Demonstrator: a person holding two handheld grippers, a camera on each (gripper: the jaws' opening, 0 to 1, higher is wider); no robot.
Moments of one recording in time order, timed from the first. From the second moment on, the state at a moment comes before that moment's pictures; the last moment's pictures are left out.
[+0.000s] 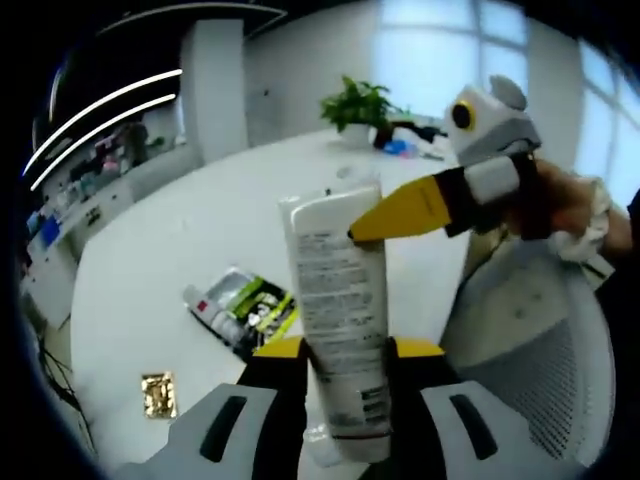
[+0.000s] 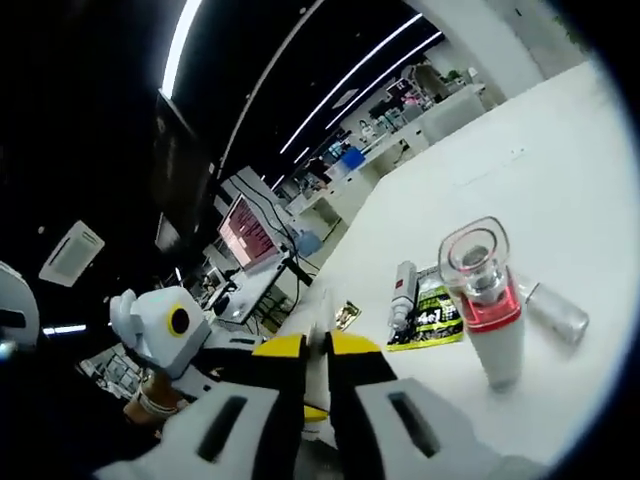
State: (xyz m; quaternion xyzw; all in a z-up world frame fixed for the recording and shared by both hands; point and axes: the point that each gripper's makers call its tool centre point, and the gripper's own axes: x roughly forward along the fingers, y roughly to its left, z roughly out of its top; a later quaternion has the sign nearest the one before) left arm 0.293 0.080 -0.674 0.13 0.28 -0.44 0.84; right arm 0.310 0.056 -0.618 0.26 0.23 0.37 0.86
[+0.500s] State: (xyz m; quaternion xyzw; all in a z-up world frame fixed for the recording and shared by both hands) left arm 0.307 0.068 -0.674 0.15 0.28 -0.45 0.84; right arm 0.311 0.057 -0.606 0.17 0.20 0.37 0.89
